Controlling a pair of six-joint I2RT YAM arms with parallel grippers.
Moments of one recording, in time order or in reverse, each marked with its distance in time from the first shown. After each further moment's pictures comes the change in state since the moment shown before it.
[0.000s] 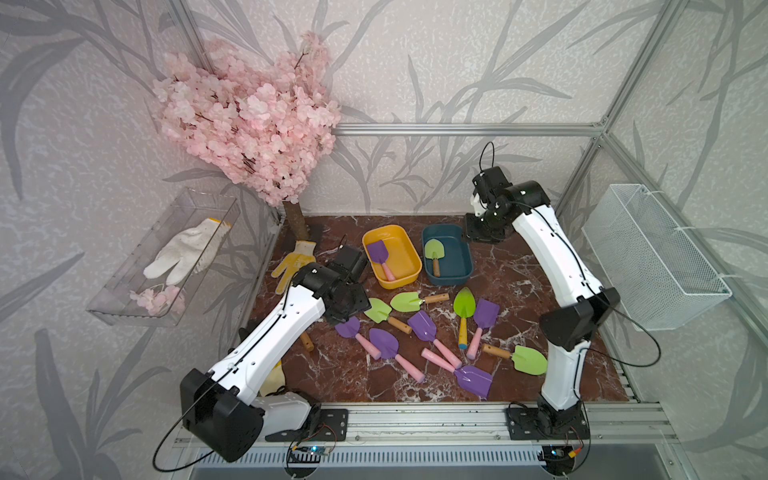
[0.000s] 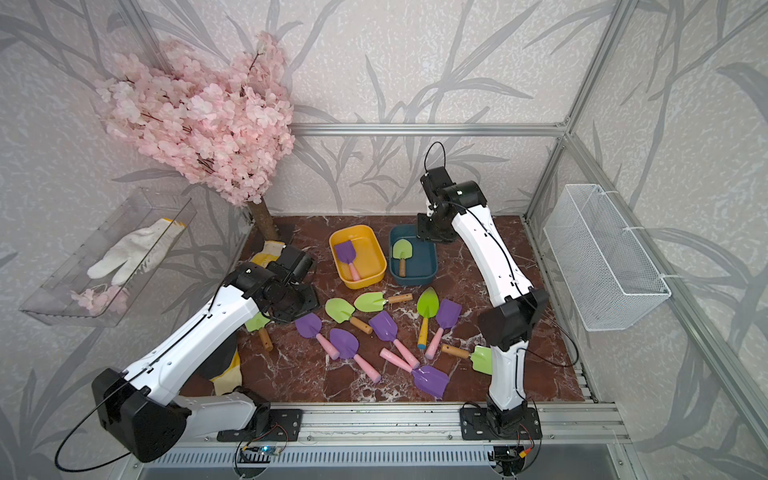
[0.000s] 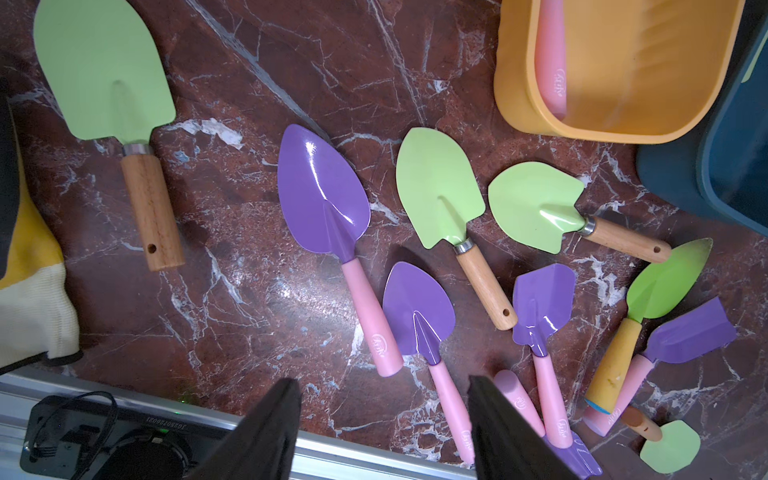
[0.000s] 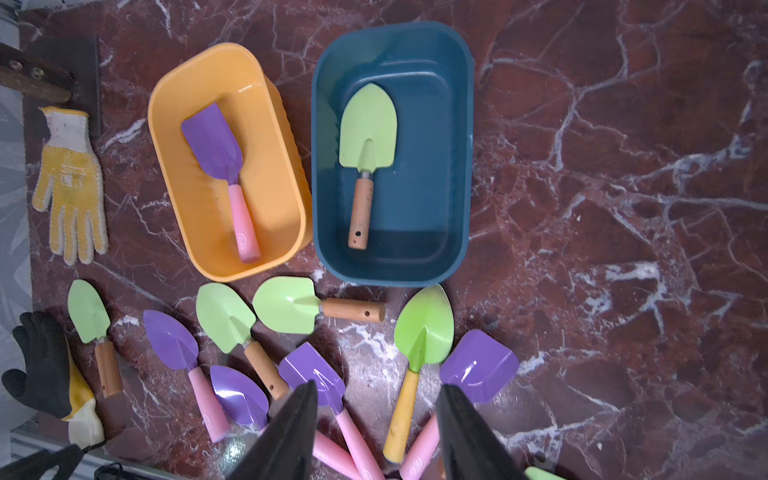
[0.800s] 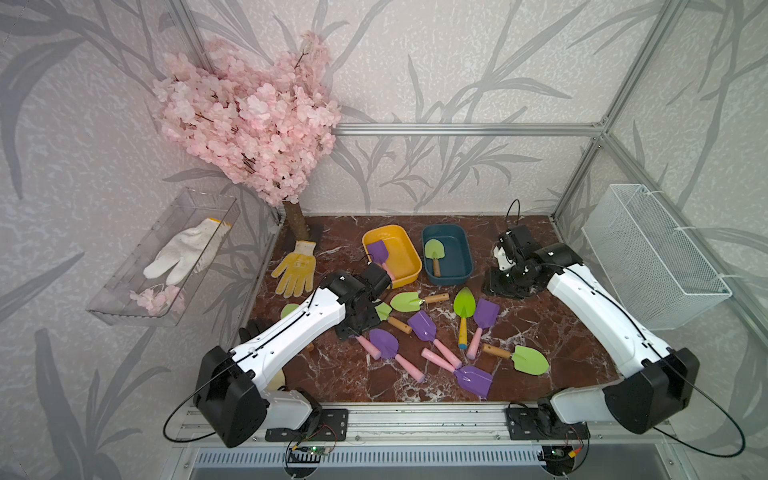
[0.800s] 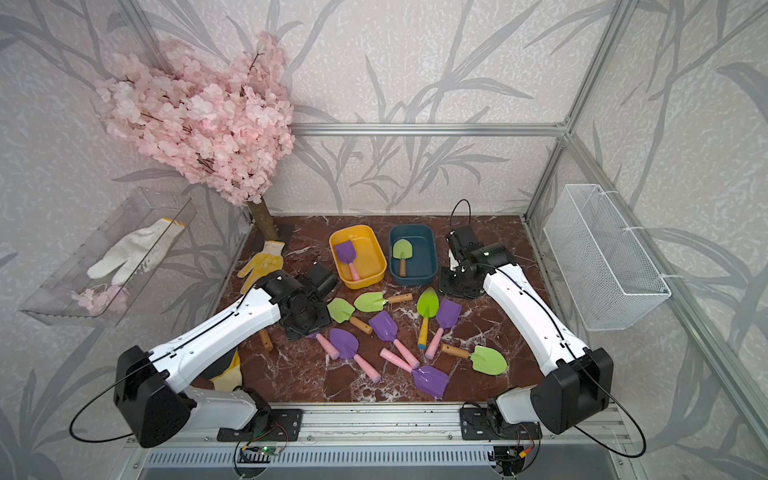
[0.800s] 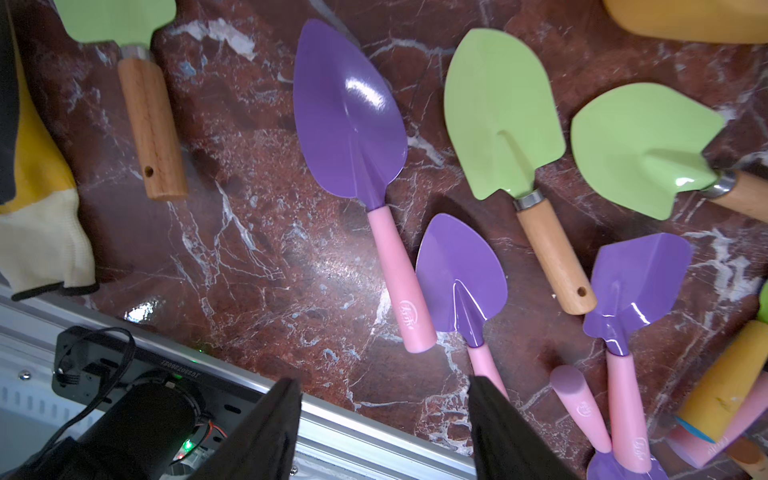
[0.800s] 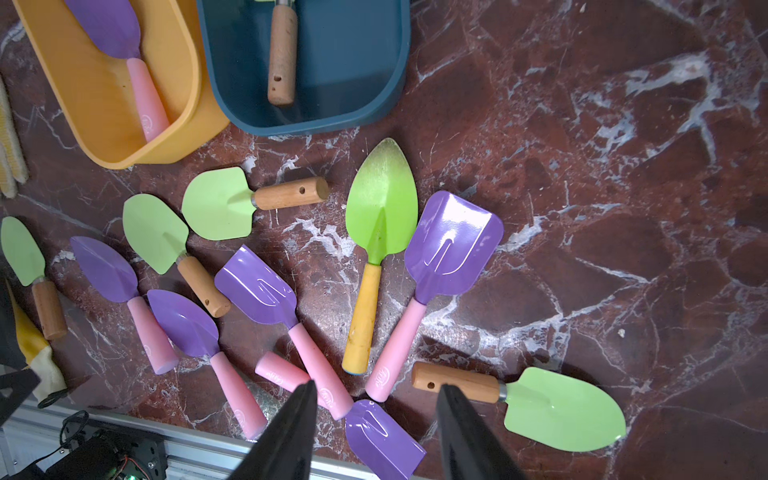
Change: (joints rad) left arm -0.177 0.089 -0.085 -0.051 -0.047 -0.207; right arm -0.029 -0.517 -0.840 0.273 -0.056 0.067
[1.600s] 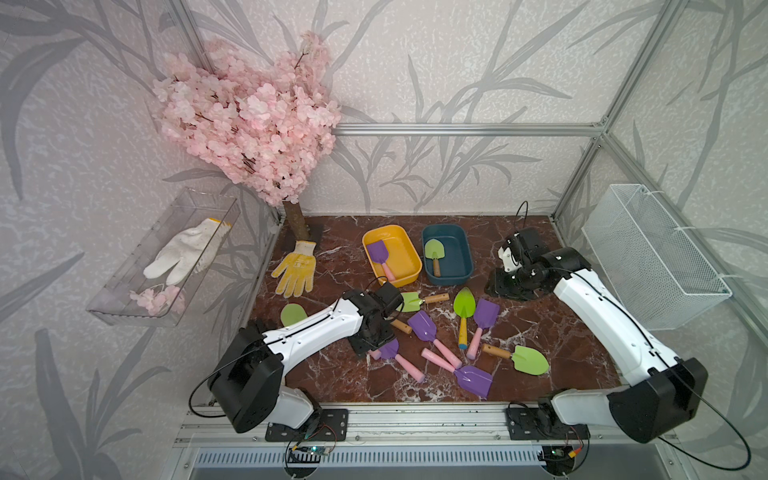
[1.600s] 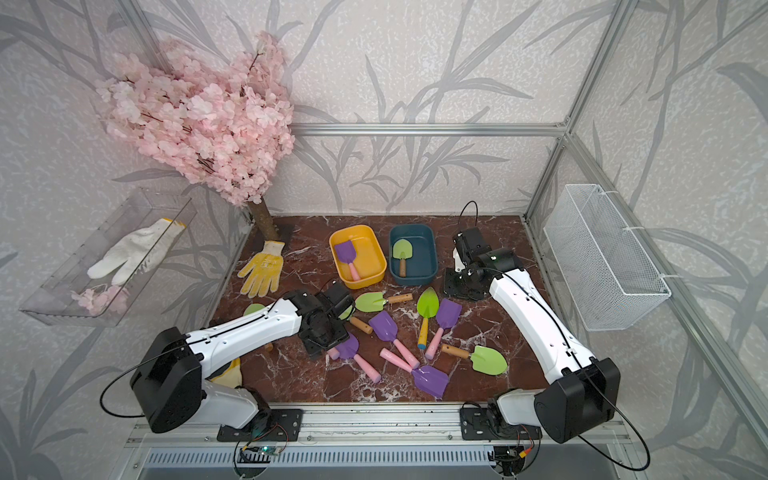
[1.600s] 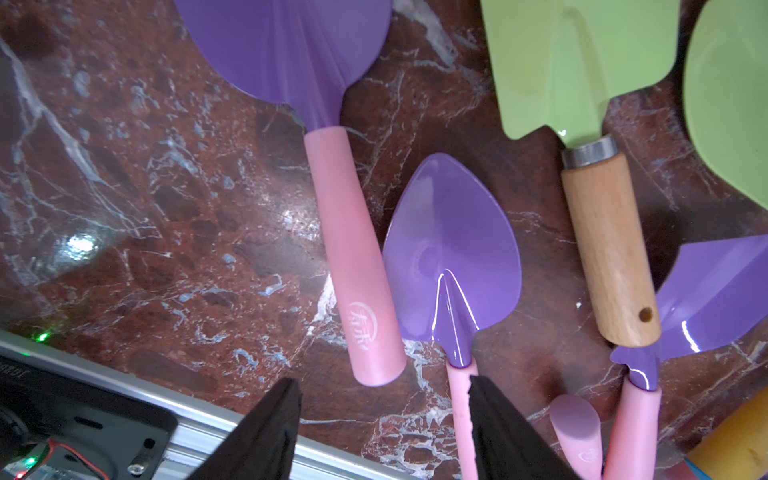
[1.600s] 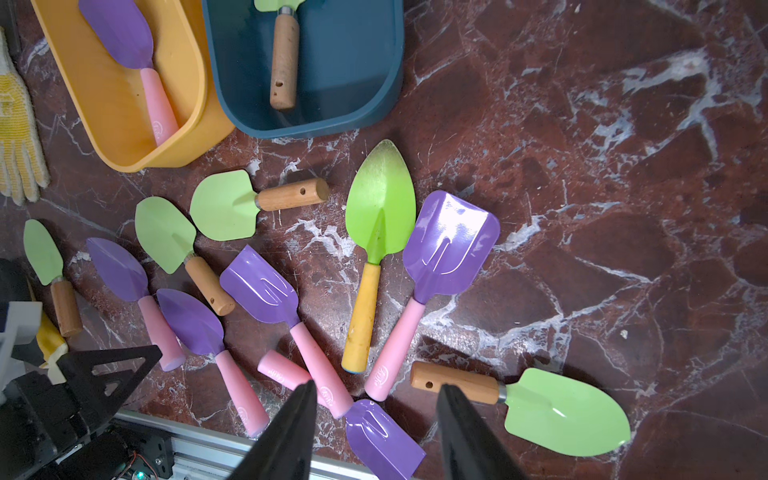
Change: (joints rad) left arm -0.074 0.080 -0.193 0.278 0.128 -0.200; right arm -0.034 -0.036 -0.045 0.025 -0.032 -0.015
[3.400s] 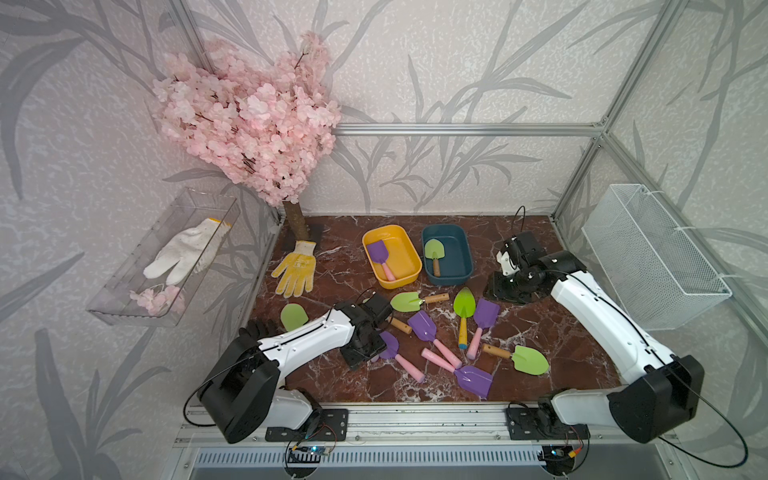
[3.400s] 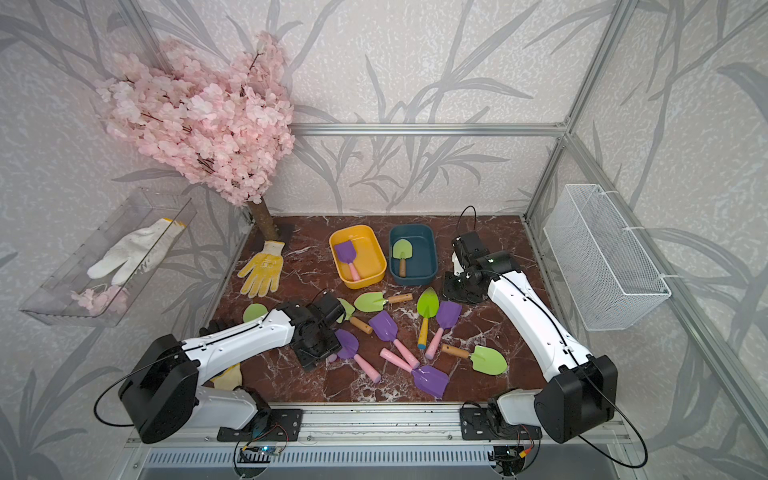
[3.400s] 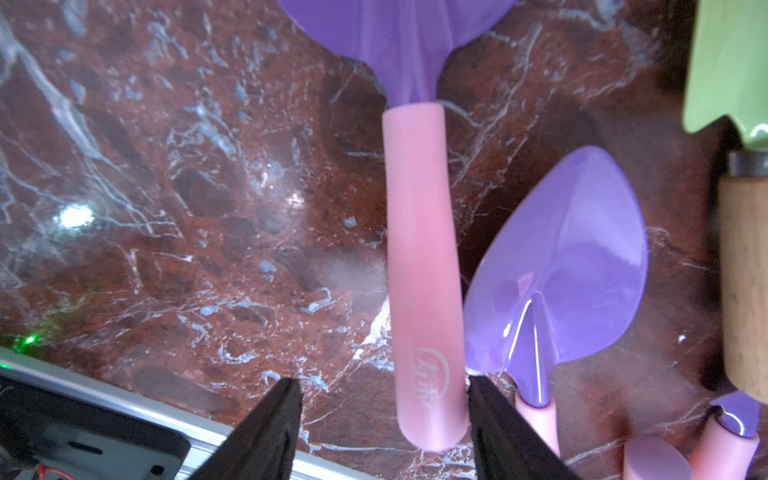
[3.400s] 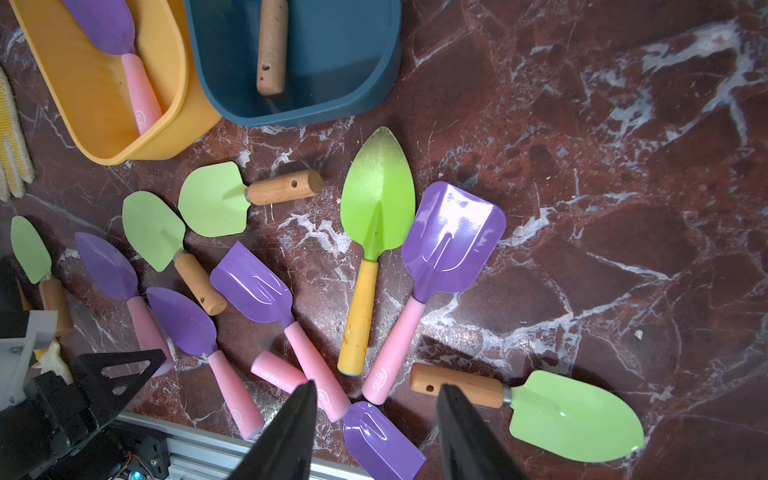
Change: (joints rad) left arm 0.051 -0.085 -0.168 0.061 0.039 -0.004; right arm -0.001 0.000 -0.054 0.034 -0.011 0.005
